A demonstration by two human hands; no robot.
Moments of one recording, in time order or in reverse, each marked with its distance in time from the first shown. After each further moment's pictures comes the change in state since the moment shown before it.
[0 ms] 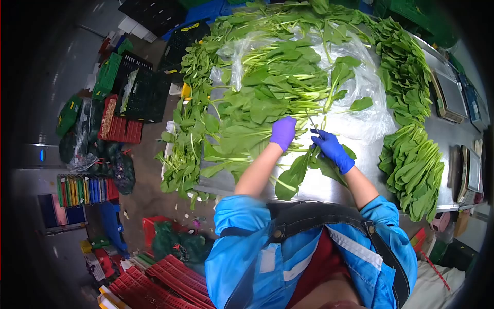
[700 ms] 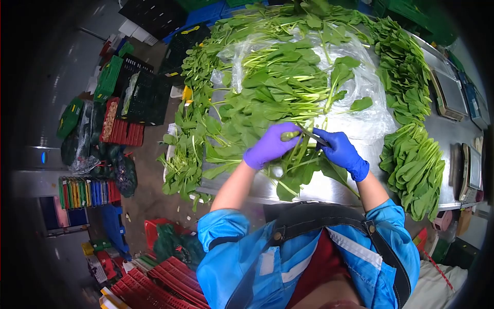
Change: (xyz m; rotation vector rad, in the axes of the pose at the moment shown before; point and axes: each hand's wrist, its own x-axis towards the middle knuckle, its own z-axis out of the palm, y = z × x) left_hand -0.006 0.062 -0.165 -0.866 -0.284 -0.131; right_hand -0.058 -0.077 -0.020 -0.475 -0.040 -0.618
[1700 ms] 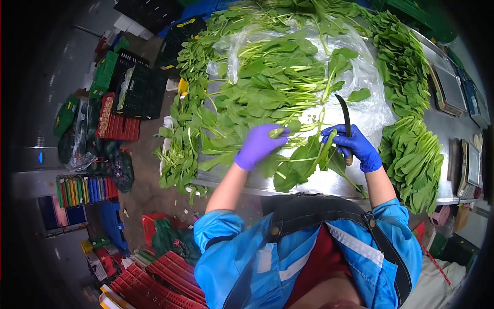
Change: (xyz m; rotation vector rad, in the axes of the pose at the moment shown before) left_hand -0.031 -0.007 0.002 0.258 0.110 -0.234; right_hand -0.028 0.017 -0.030 0.724 -0.136 0.317
